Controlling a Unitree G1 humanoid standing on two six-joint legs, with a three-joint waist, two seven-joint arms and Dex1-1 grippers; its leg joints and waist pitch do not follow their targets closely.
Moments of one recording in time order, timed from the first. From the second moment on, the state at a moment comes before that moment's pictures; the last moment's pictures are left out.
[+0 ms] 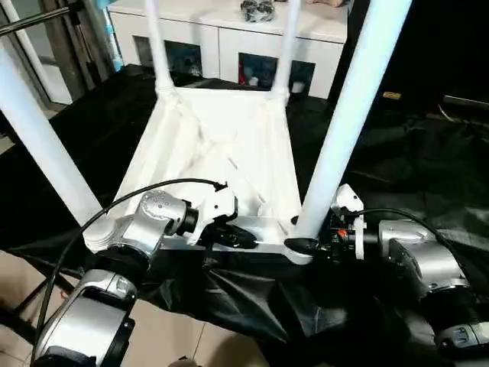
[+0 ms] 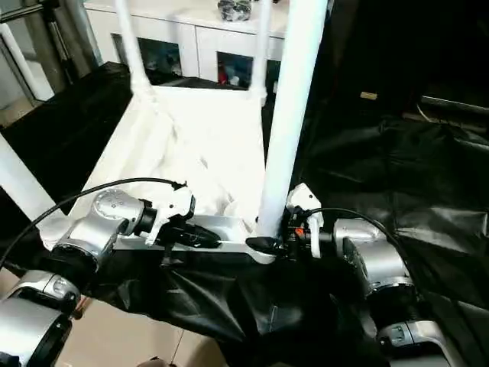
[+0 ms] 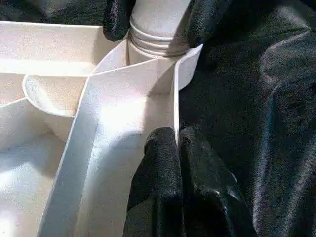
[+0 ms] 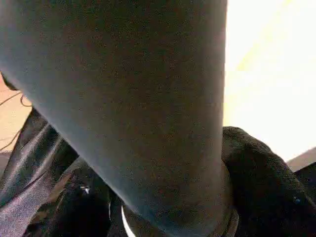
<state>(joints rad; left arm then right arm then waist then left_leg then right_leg) -0.70 0.27 -0.24 0.85 0.06 -0.14 -1.38 -0.42 -0.40 0.12 0.47 0.20 0.26 1.22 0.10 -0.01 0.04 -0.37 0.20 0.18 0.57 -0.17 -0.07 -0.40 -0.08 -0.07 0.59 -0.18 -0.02</state>
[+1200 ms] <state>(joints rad) -0.67 0.19 -0.20 0.76 0.10 0.04 -1.06 -0.48 -0.23 0.00 0.61 0.14 0.14 0.78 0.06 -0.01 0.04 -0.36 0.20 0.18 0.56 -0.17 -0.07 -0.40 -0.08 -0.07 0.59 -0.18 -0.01</state>
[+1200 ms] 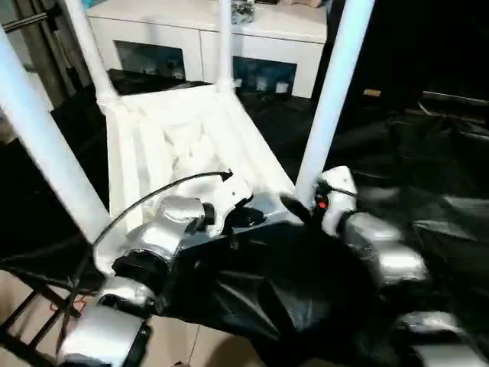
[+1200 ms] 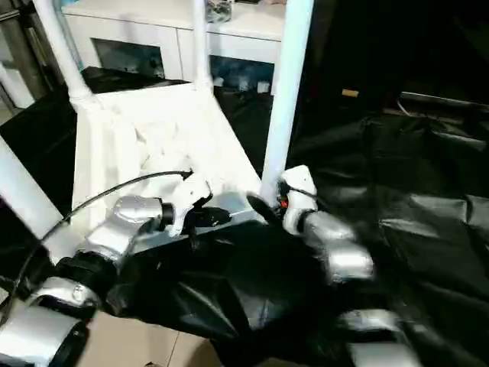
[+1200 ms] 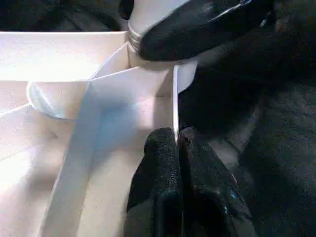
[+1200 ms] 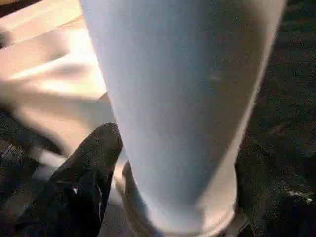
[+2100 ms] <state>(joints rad) -0.70 0.27 -0.24 0.84 0.07 -0.11 -1.34 -0.43 -0.39 0.11 0.46 0.20 0.30 1.20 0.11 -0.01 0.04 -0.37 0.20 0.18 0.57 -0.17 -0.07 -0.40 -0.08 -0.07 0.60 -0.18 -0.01</state>
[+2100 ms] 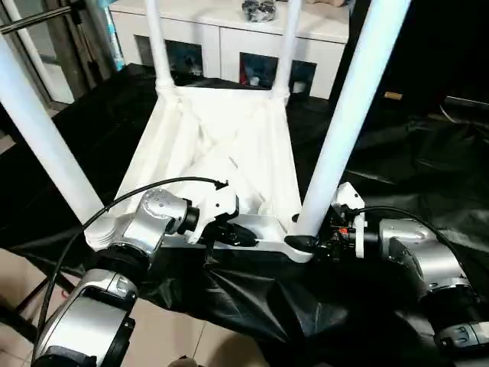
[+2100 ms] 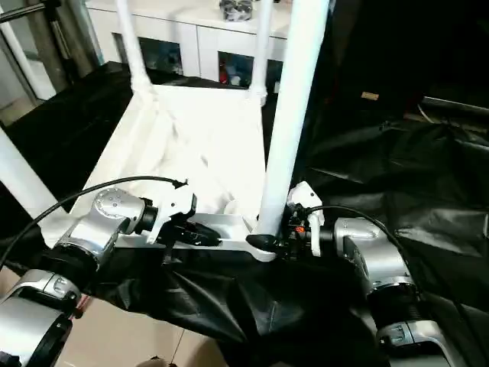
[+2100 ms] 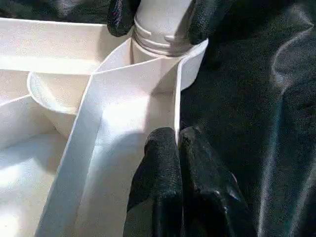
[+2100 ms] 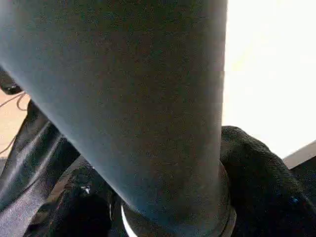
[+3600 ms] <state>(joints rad) -0.69 0.26 -0.24 0.83 0.07 -0.10 -1.30 -0.42 -0.40 0.11 0.45 0.19 0.28 1.17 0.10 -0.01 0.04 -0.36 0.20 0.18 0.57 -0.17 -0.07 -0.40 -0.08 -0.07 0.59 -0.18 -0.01</state>
